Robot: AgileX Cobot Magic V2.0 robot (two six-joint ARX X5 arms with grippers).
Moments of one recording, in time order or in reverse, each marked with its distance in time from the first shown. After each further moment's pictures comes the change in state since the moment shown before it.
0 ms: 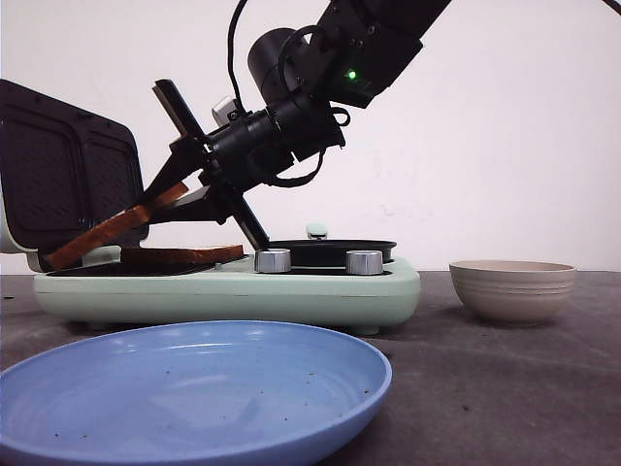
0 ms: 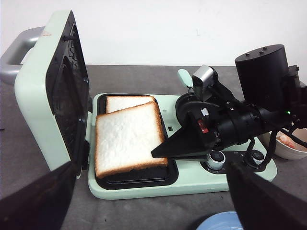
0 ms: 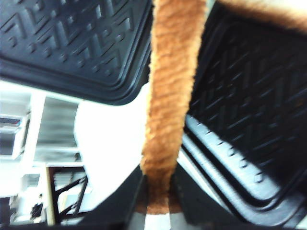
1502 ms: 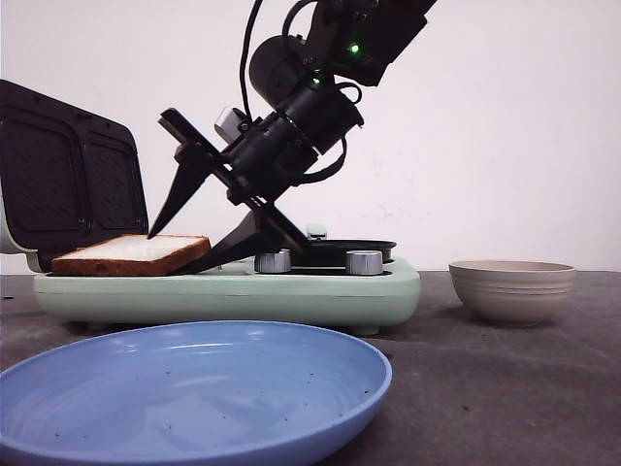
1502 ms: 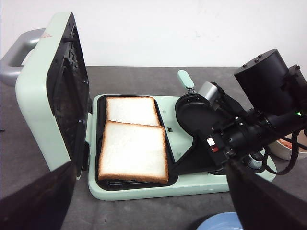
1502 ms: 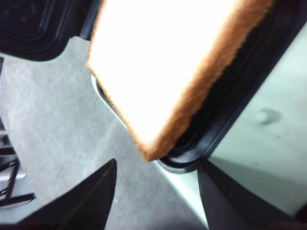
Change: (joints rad) left arm 0.000 -0.003 0.000 0.000 0.000 0.000; right arm 0.003 -0.044 0.014 -0.336 0.162 -0.256
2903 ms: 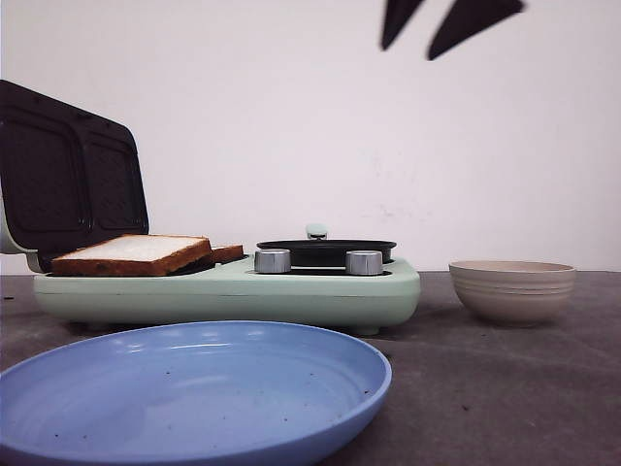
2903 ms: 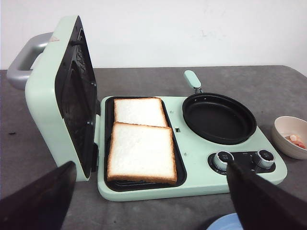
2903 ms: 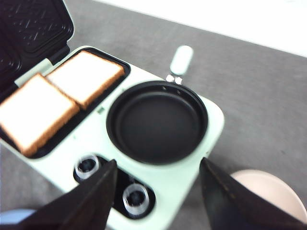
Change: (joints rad) left arm 0.000 0.000 0.000 0.000 -0.027 0.029; right arm -0.092 -0.887 -0.491 -0.050 0.629 -0.428
